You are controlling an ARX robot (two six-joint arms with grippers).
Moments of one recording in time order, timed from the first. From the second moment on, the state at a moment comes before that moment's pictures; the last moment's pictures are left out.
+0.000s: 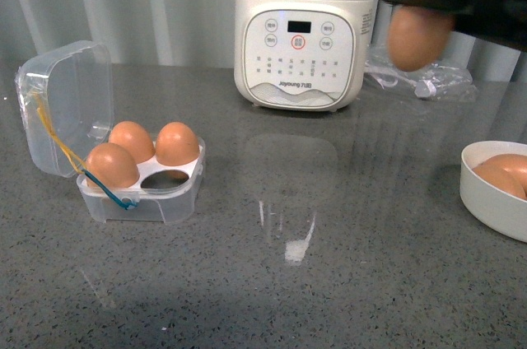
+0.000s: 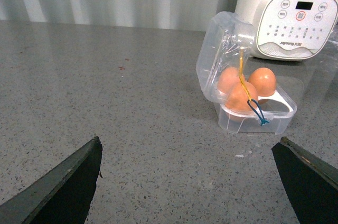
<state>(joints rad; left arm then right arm) 0.00 0.00 0.03 0.00 0.00 0.00 0.29 1.45 0.96 0.22 -0.20 0.34</state>
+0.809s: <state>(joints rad) 0.00 0.00 0.03 0.00 0.00 0.00 0.63 1.89 1.36 0.09 -0.22 0.37</state>
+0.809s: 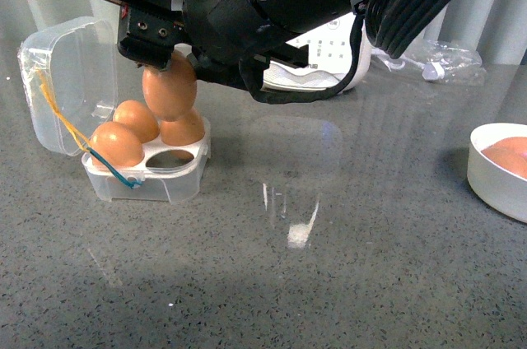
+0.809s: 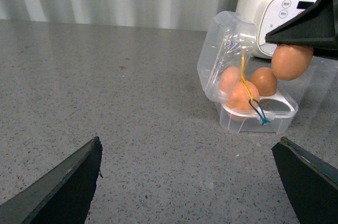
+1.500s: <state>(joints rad) 0.00 0.00 0.03 0.00 0.00 0.00 0.64 1.91 1.36 0.10 -0.22 0.37</state>
